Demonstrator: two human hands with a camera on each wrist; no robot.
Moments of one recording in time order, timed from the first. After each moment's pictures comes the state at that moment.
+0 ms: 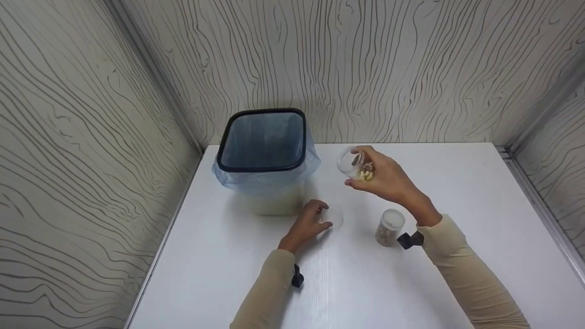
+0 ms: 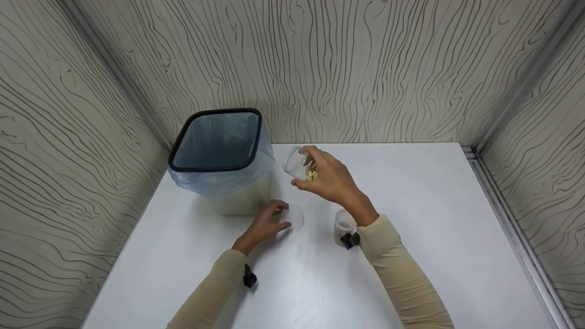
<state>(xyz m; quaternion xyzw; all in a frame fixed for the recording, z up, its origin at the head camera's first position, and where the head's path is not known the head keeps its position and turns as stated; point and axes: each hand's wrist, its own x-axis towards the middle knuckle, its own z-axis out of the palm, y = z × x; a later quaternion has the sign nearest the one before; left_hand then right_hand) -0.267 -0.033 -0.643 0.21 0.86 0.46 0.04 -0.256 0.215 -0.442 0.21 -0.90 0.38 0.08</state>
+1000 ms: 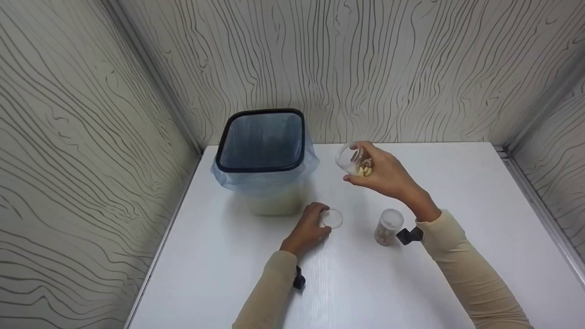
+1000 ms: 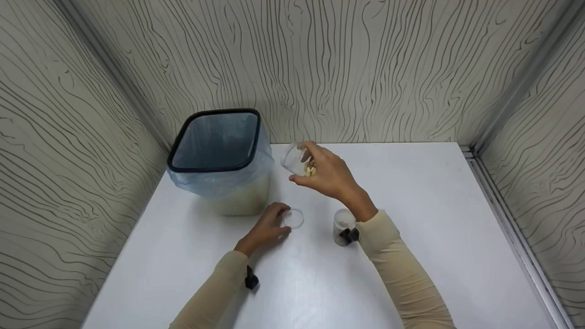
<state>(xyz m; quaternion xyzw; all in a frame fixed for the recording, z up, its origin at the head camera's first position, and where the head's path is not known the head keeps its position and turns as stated) -0.265 -0.030 -0.653 0.22 0.88 0.42 0.05 -0.261 0.214 -0.433 0.22 -0.90 0.37 0.09</state>
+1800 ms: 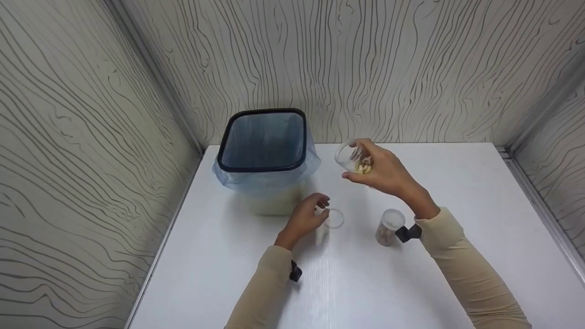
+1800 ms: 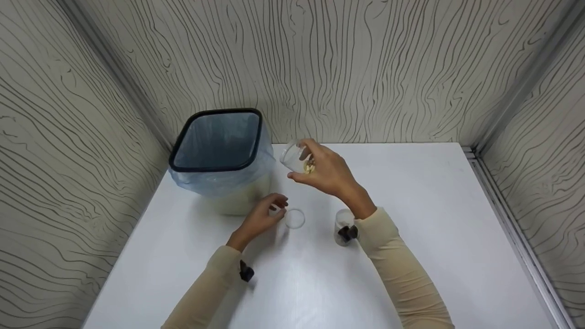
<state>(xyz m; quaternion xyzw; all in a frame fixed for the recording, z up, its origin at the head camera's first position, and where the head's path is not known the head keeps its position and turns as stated) -0.267 -0.035 -0.598 0.22 0.87 0.44 0.02 -0.265 0.211 -0.429 0.21 -0.90 0.37 0.08</state>
